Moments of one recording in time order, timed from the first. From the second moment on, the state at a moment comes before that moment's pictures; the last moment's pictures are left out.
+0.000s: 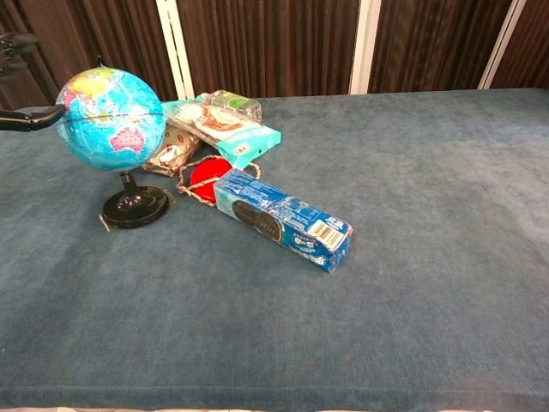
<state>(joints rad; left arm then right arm) -0.46 -1.61 -0.32 -1.28 1.29 1.33 -0.30 0.07 -1.12 0.01 -1.64 -1.59 1.48 -0.06</state>
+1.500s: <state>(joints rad) -0.39 -1.53 -0.32 -1.34 1.34 1.39 -0.56 0.07 -1.14 0.01 -1.64 -1.59 1.47 -0.09</state>
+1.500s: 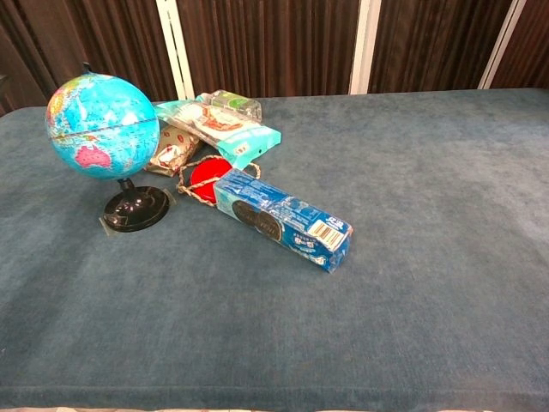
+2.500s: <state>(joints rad) -0.46 -1.68 -0.30 -1.24 1.35 1.39 -0.35 0.07 -1.12 0.00 -1.64 -1.60 1.47 -0.05</state>
